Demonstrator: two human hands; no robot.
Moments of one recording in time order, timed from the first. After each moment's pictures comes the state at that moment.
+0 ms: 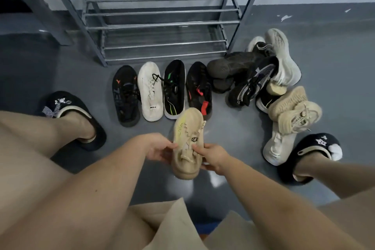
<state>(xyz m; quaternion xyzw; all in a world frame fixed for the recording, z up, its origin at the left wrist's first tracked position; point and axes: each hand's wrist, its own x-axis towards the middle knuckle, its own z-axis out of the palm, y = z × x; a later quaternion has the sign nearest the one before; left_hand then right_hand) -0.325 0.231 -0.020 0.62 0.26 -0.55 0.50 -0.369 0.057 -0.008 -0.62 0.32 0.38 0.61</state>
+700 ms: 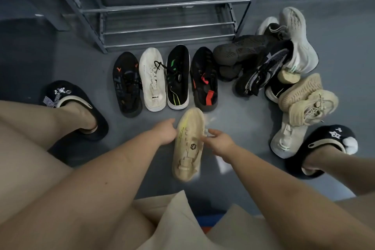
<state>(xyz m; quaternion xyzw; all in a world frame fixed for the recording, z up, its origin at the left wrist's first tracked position) -0.310 0.220 -0.037 0.88 0.08 -0.41 0.24 -0.350 0.043 -0.040 -0.73 0.29 0.38 0.50</state>
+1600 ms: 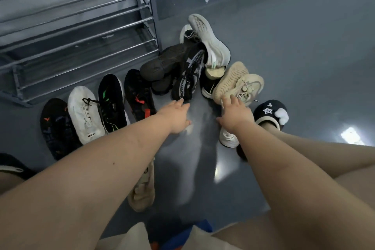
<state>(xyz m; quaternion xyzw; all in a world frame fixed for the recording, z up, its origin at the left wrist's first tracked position) -0.262 0.009 0.018 0.90 -0.31 -0.32 0.00 -0.337 -0.163 0.008 -0.95 0.20 0.22 0.07</state>
